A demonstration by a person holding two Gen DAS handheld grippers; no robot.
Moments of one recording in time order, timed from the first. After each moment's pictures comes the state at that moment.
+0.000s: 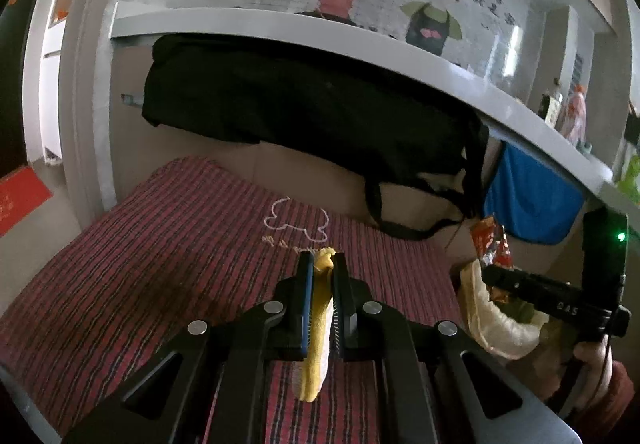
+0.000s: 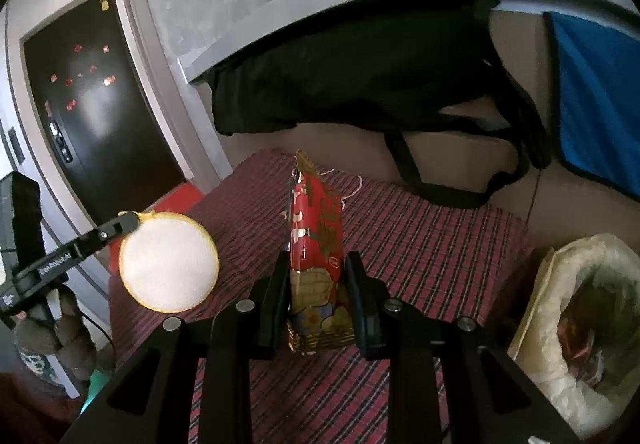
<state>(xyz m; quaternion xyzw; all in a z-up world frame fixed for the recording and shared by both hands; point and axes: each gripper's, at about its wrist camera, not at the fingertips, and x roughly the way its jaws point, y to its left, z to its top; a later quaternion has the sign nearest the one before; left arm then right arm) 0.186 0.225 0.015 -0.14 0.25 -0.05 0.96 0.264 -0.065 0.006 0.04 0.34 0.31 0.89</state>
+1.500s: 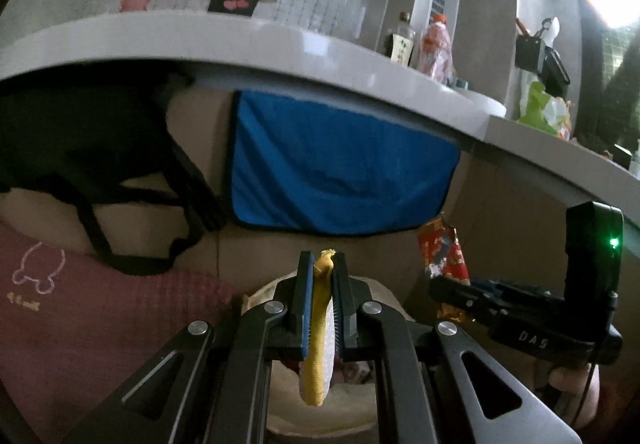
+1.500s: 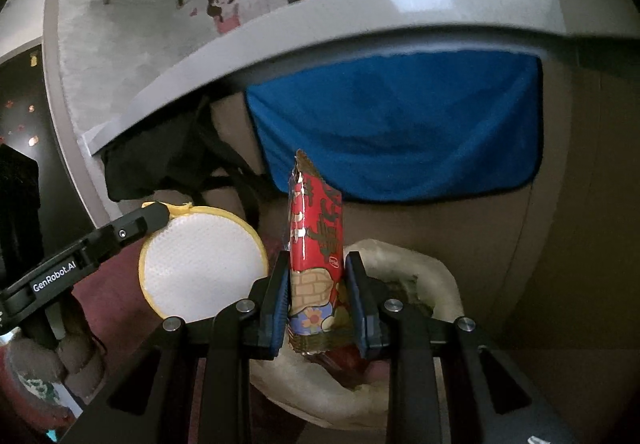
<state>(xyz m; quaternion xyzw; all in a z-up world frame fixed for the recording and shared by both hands) 0.276 -0.104 0.038 -0.08 0.22 -0.27 0.94 0.242 -0.324 0.024 0.07 0.28 0.12 0.95</state>
